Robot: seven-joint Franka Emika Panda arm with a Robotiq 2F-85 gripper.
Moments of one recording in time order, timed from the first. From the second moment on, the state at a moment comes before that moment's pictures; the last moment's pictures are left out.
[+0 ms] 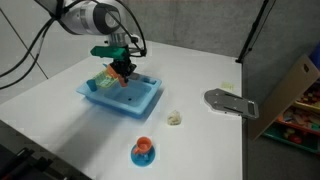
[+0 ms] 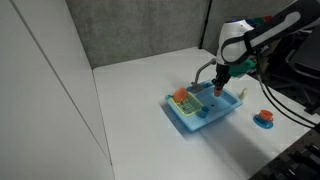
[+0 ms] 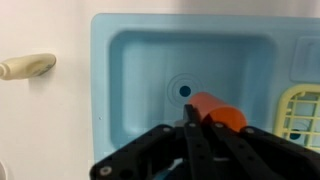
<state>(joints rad) 0.03 0.62 -0.04 -1.82 -0.10 2.32 0.04</state>
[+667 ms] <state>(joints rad) 0.03 0.60 -0.03 -1.83 -0.10 2.32 0.04</state>
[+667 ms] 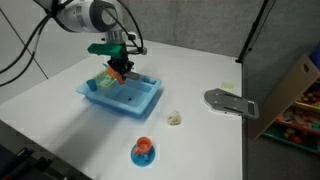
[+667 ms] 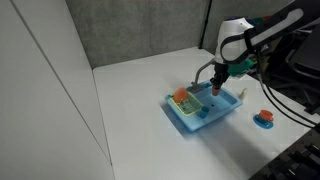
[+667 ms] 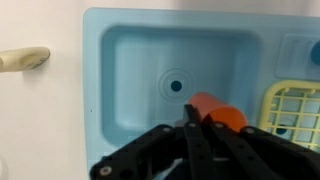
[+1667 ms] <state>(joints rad) 0.09 0.40 0.08 -2.01 -0.10 2.33 -0.03</state>
